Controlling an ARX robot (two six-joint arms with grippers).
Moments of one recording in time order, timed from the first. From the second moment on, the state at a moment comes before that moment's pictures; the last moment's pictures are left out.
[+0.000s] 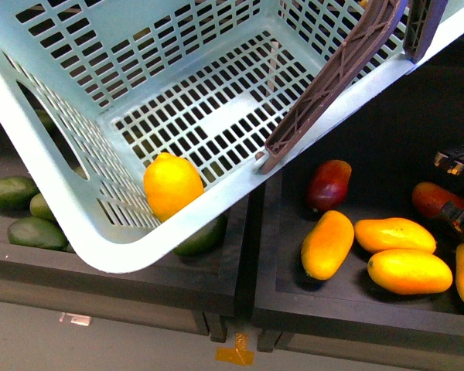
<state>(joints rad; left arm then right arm) -0.51 1.62 1.11 0.22 0.20 -1.10 -0.30 2.67 1.59 -0.12 -0.33 -1.01</state>
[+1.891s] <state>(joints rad) -0.51 1.62 1.11 0.22 0.20 -1.10 0.24 1.56 0.83 0.54 -0.39 0.24</state>
